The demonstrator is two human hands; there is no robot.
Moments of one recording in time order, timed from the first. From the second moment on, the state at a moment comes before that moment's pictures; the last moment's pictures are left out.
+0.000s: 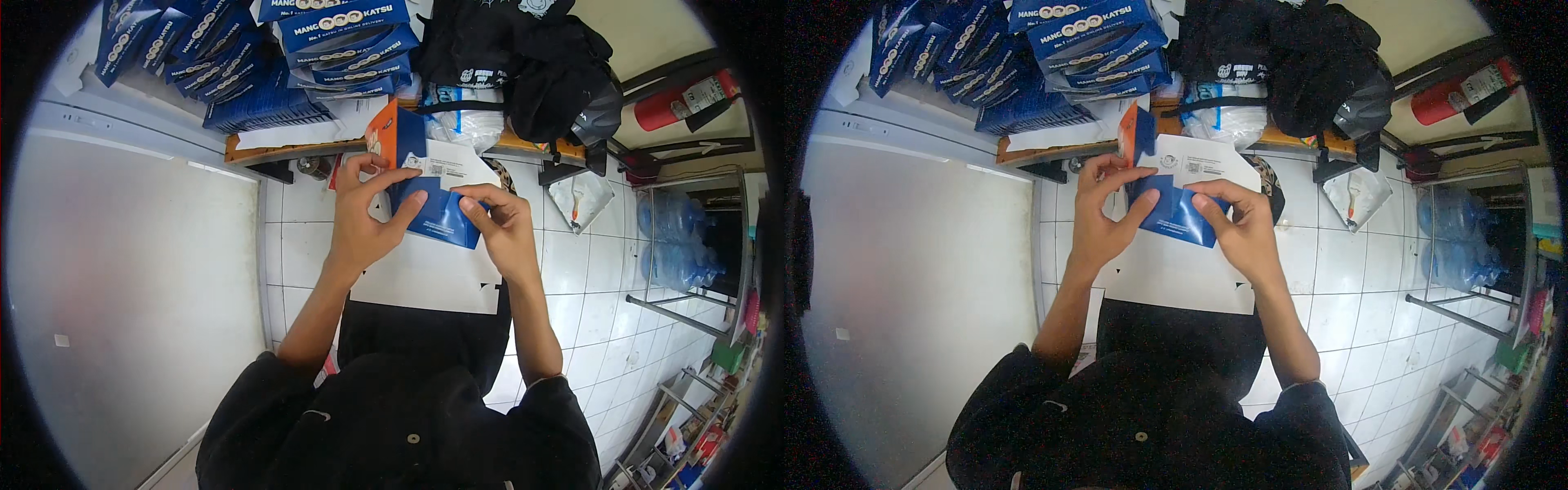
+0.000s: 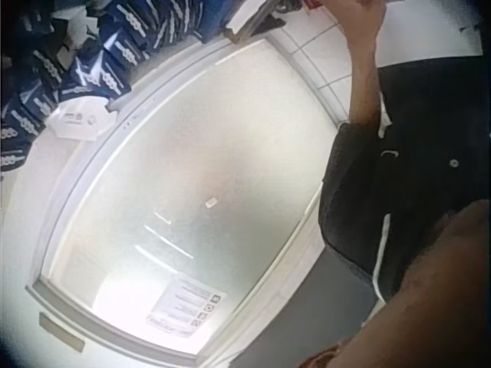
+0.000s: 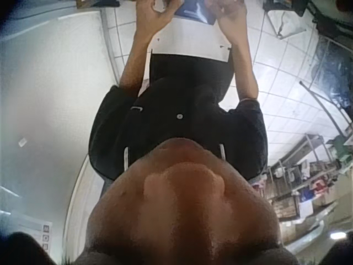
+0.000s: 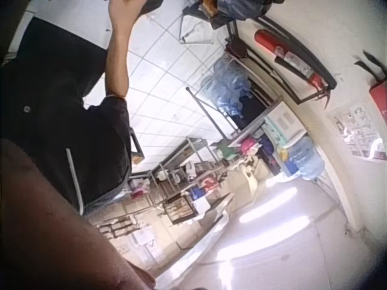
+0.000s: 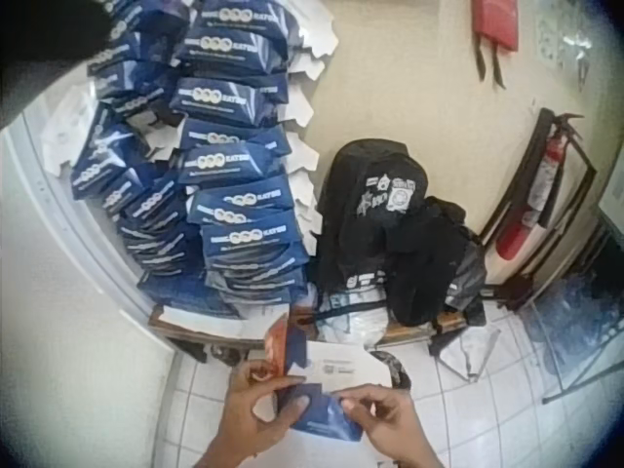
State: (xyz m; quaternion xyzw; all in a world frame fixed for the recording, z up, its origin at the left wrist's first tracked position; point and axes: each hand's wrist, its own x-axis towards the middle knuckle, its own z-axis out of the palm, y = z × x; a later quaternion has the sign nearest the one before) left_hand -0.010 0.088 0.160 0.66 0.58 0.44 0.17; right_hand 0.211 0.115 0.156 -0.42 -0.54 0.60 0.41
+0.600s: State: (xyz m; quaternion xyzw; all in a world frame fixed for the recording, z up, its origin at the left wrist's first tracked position) left_hand -0.026 0.057 0.191 0.73 0.53 0.38 0.20; right_hand 0.185 0.105 0.186 -0.42 -0.58 0.56 0.42
